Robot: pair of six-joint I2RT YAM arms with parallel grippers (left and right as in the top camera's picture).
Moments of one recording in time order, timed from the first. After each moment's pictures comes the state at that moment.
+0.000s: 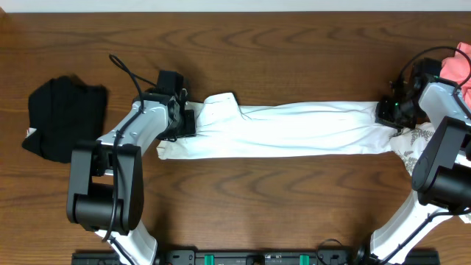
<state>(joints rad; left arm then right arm) -0.14 1.86 1.11 -0.64 0.07 -0.22 -0.33 2.05 1.38 -0.78 -0.12 0.02</state>
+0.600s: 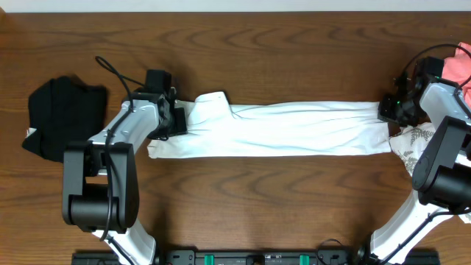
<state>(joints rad) -0.07 1.86 1.11 -0.62 0.06 -0.22 -0.33 2.05 1.38 -0.73 -0.10 0.02</state>
